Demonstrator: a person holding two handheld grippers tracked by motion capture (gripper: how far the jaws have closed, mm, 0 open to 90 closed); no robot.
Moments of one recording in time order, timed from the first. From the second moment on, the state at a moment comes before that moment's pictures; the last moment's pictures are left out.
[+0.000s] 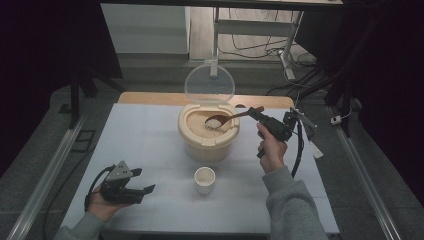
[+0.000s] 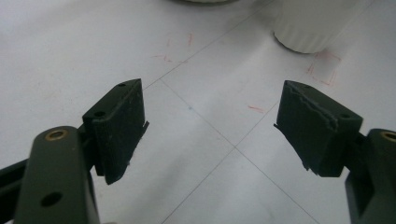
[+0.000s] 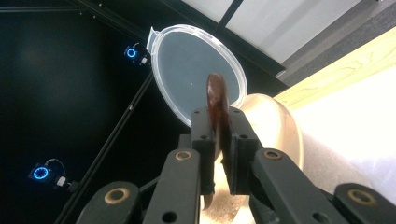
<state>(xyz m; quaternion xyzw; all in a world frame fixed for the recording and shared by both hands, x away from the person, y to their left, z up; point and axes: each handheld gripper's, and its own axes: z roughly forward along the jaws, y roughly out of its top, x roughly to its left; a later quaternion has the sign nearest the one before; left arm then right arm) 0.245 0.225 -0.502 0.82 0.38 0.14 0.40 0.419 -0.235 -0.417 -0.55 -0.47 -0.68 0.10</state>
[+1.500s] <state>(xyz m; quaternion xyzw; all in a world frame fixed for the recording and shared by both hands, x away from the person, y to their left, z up) 0.245 0.224 -0.502 0.83 0.37 0.14 0.40 0.391 -0.240 -0.414 -0.53 -0.48 -0.68 0.14</state>
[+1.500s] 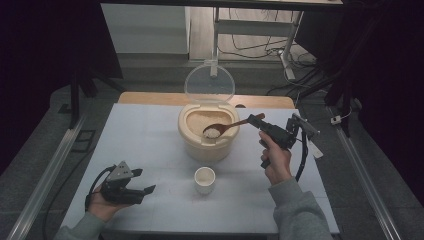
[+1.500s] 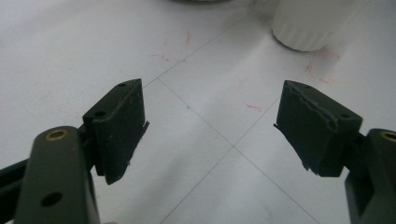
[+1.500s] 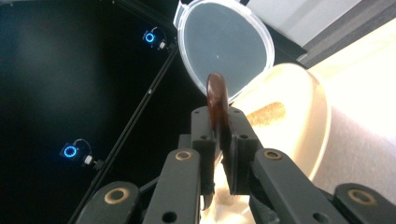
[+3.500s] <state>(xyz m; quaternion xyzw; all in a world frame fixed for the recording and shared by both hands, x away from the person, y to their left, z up) 0.246 0.223 -0.503 0.83 0.37 0.14 0.39 0.351 -0.217 -0.438 -0.49 -0.64 -0.59 0.09</state>
